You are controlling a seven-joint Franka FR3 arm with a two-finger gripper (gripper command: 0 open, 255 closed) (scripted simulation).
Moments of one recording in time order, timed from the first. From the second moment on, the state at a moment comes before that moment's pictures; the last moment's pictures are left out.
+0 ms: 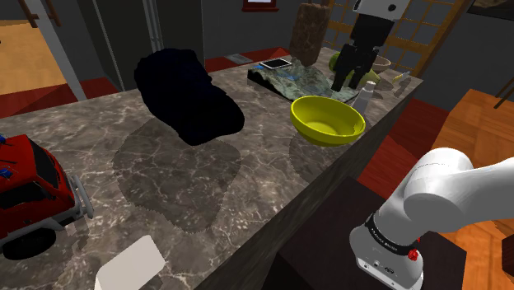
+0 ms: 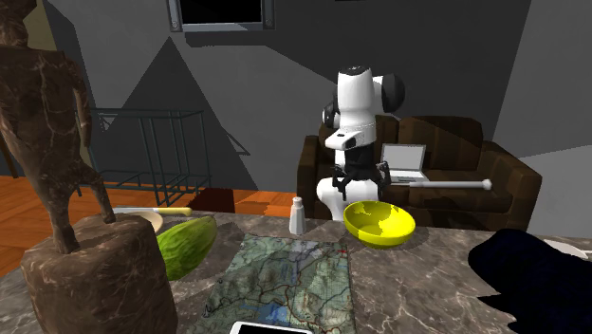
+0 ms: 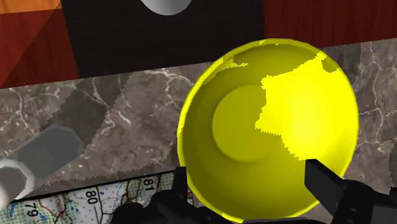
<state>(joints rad) 0.02 -0.81 -0.07 -2.32 0.09 1.50 0.05</state>
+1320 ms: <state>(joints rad) -0.07 -0.67 -0.38 -2.20 -0.14 1.50 -0.26</state>
